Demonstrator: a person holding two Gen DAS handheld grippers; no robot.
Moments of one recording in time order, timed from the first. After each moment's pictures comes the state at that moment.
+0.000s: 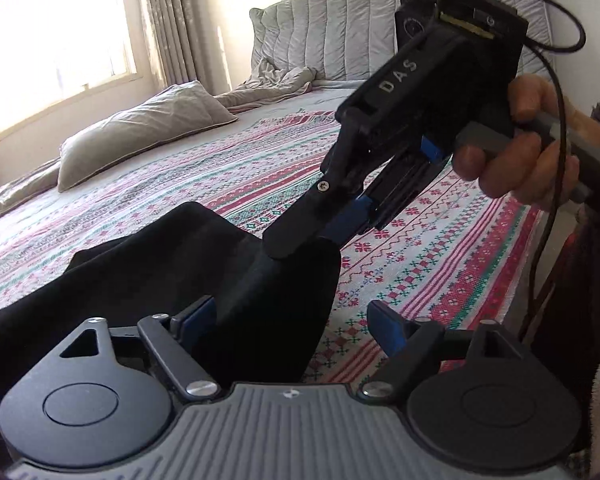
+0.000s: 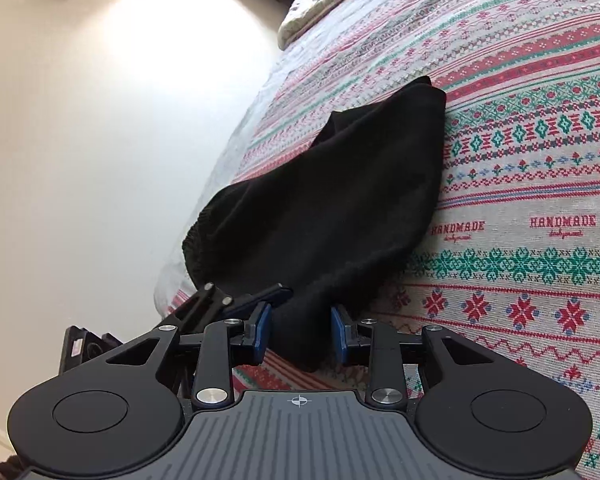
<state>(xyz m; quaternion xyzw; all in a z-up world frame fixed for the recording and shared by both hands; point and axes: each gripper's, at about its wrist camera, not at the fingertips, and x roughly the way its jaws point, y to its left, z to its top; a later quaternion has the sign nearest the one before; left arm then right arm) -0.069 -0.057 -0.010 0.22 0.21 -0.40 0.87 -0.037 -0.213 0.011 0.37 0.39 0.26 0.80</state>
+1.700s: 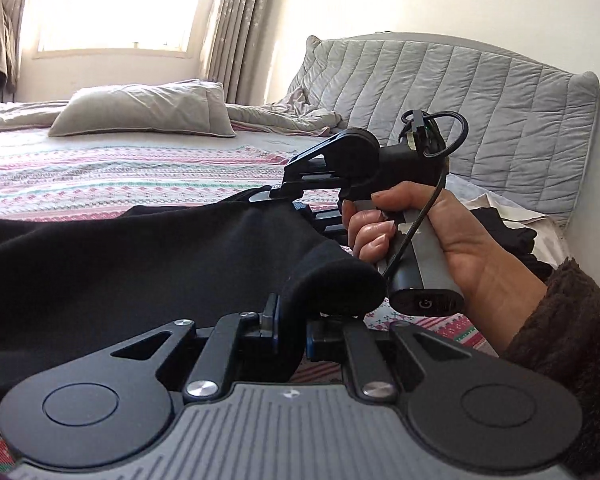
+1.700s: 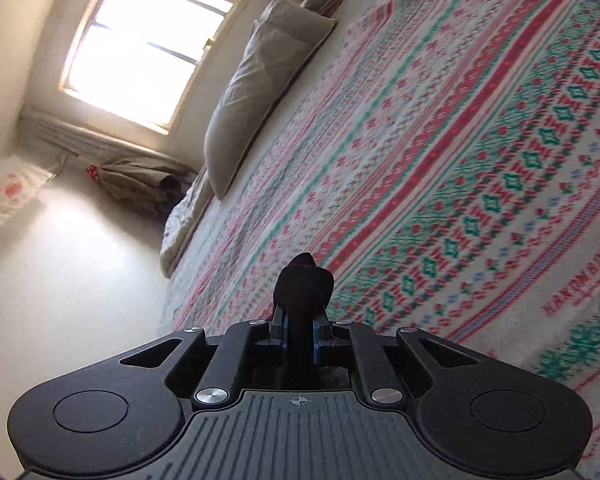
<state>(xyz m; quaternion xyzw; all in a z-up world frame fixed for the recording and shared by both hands) -0.106 -0.159 0.009 0.00 0.25 -0.39 0.89 -0.055 -0.392 -0.024 0.54 0.23 -0.04 0.81</state>
